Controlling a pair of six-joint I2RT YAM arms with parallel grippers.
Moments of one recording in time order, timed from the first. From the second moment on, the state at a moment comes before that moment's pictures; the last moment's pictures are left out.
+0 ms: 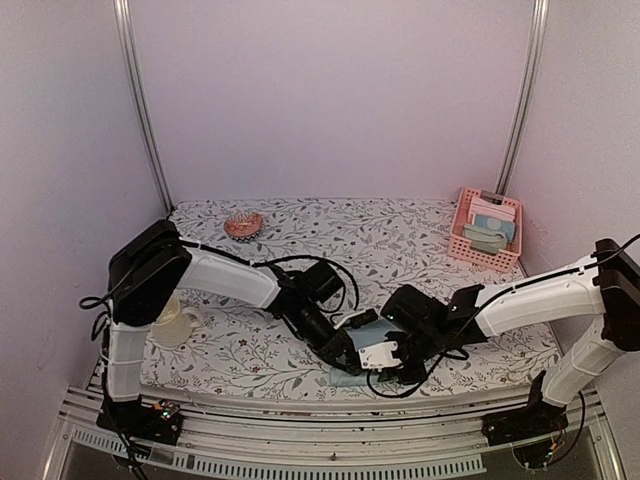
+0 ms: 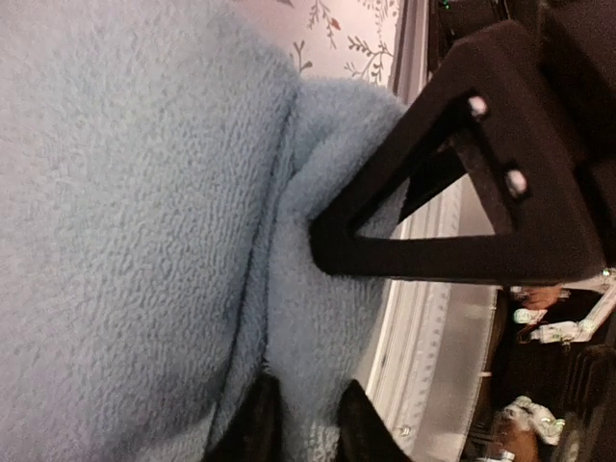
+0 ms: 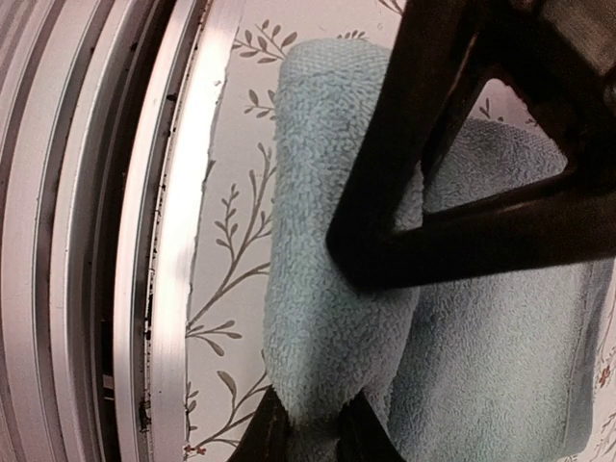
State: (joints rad) left arm -0.97 2.17 1.36 -0.34 0.89 -0.20; right arm 1.08 1.55 0.79 -0.39 -0.13 -0.68
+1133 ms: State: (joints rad) left arm -1.33 1.84 1.05 0.01 -0.09 0.27; right arm 0.68 2.22 1.36 -1.26 -0.99 -0.94
